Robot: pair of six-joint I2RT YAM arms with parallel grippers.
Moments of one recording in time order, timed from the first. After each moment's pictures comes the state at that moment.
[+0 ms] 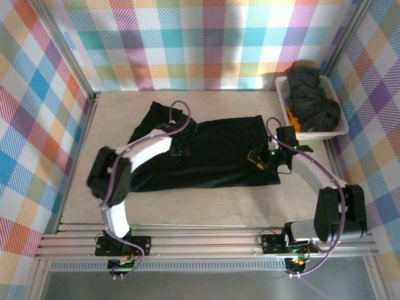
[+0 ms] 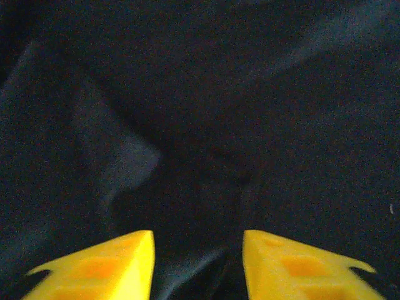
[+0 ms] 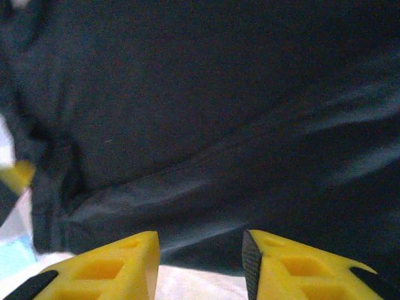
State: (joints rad) left arm -0.56 1.79 1.34 -0.76 -0.24 -0.57; right arm 0.11 1.40 0.83 -0.54 -0.47 0.65
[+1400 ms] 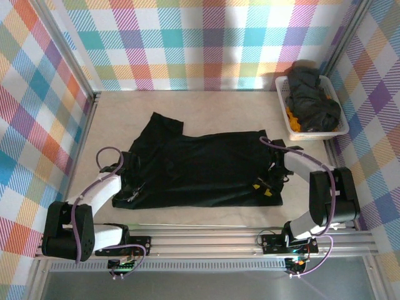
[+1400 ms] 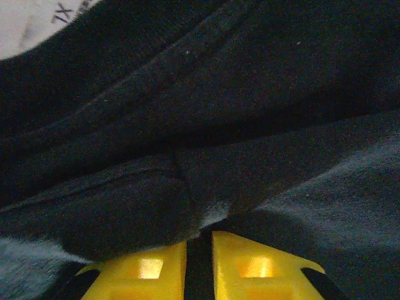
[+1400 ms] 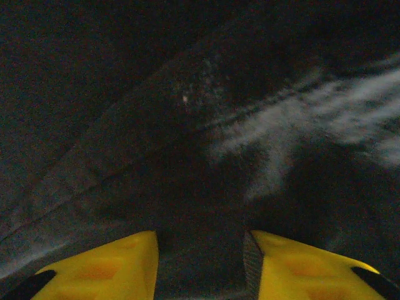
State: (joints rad) left arm -0.12 1.24 0.59 -0.72 -0.03 -1.02; right arm 0.17 1.49 0.80 -0.89 -0.29 0.67
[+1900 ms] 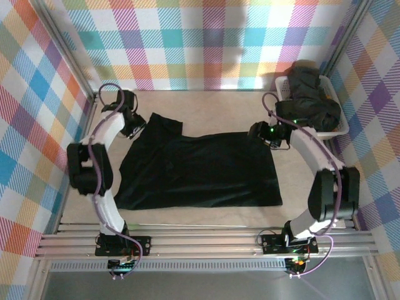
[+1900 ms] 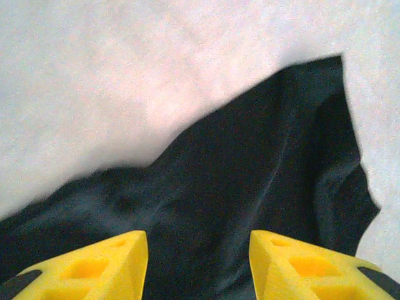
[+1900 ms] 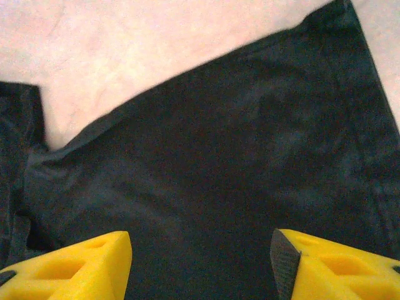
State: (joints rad) left arm -0.02 1.97 1.62 -0.76 0.00 -0.77; right arm 0.11 1.61 1.26 -0.67 -0.32 0.46
